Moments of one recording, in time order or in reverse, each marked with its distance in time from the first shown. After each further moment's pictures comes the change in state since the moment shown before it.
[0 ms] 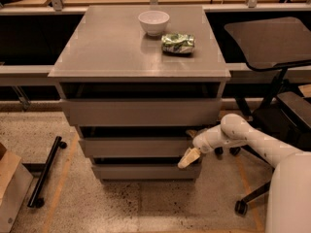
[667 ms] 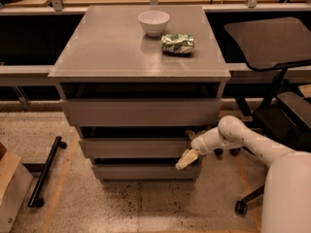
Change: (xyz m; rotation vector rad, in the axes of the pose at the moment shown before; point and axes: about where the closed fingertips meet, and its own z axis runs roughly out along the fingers) arm 0.011 0.000 0.016 -0.018 -0.004 0.046
